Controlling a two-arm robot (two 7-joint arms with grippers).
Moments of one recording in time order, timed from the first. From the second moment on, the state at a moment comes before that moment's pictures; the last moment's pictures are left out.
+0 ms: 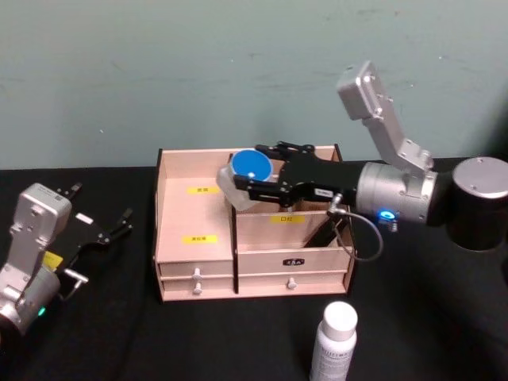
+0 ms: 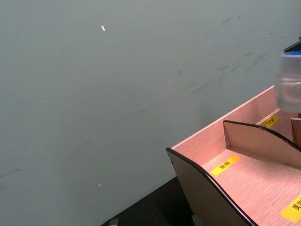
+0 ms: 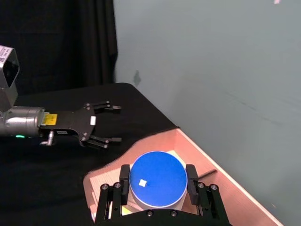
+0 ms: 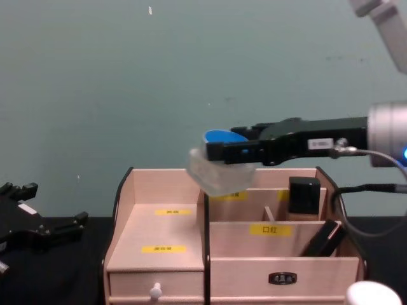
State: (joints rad) left arm -0.20 0.60 0.45 -1.41 -0.25 -0.12 0.03; right arm 0.60 0.43 -0.59 -1.35 0.46 0.19 0.66
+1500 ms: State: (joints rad) left arm -0.20 0.60 0.45 -1.41 -0.25 -0.12 0.03; right arm 0.78 0.23 -0.74 -0.96 0.41 0.13 0.77
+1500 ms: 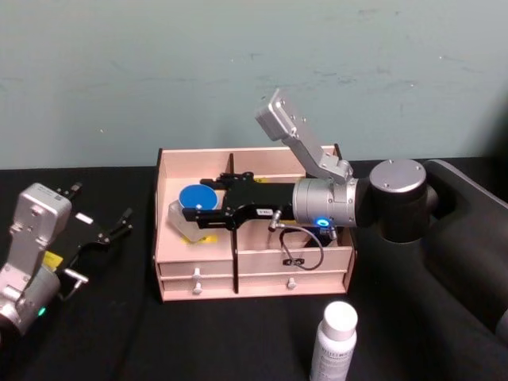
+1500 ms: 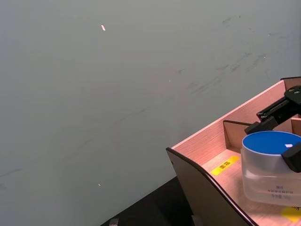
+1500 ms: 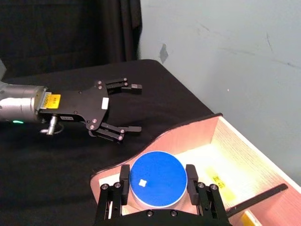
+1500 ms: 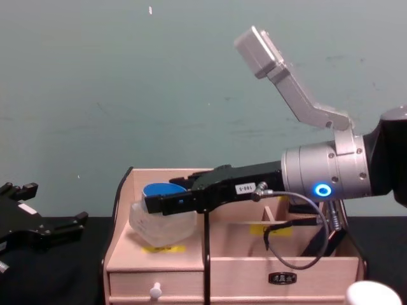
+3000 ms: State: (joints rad) left arm -0.20 0.60 0.45 -1.41 -0.25 -0.12 0.03; right arm 0.38 0.61 -0.49 -1.77 0.59 0.29 0.51
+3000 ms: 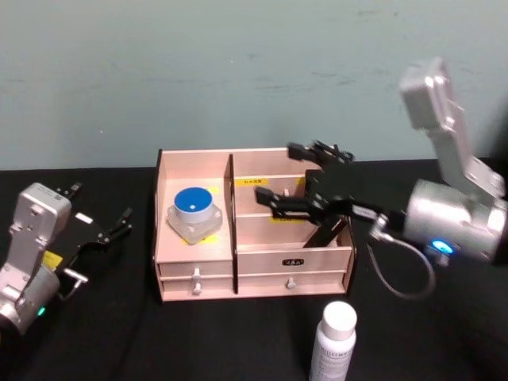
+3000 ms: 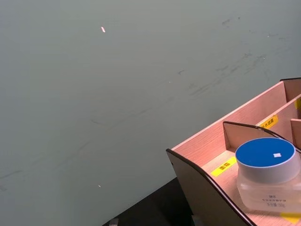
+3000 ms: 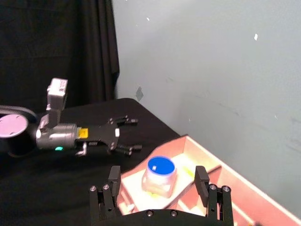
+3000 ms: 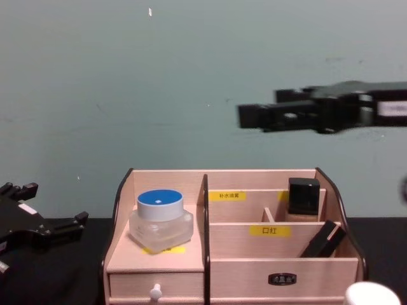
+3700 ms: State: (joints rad) left arm -0.20 0.60 0.45 -1.41 -0.25 -0.12 0.03; right arm -0.05 0.82 -0.32 -2.08 0.67 0.25 0.36
